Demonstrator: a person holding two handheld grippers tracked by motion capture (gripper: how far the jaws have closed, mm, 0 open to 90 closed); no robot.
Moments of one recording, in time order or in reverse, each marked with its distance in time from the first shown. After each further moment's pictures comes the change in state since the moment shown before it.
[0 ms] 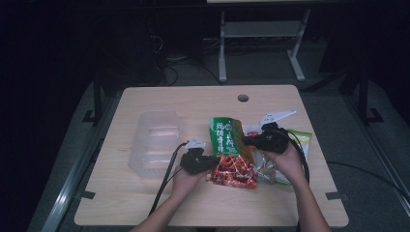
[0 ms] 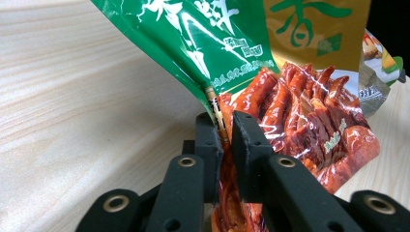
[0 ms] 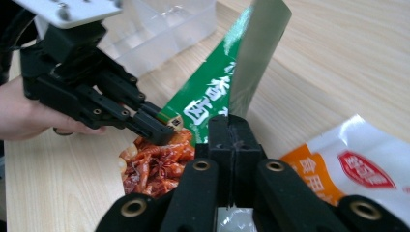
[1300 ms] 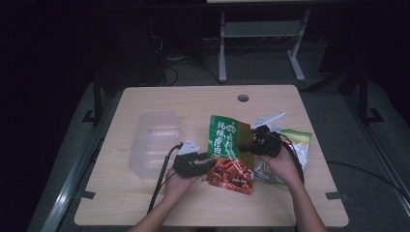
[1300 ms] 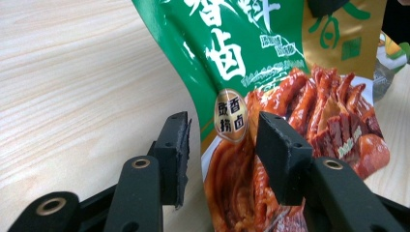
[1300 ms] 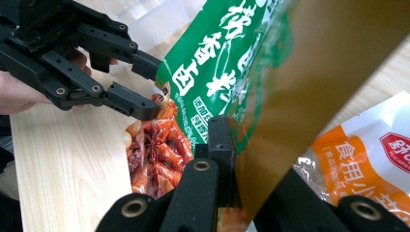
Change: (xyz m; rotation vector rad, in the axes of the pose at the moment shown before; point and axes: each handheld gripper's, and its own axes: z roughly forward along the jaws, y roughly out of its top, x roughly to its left) left arm 0.001 -0.007 -0.025 -0.049 0.059 0.108; right arm 0.010 0.000 0.019 0.113 0.027 0.017
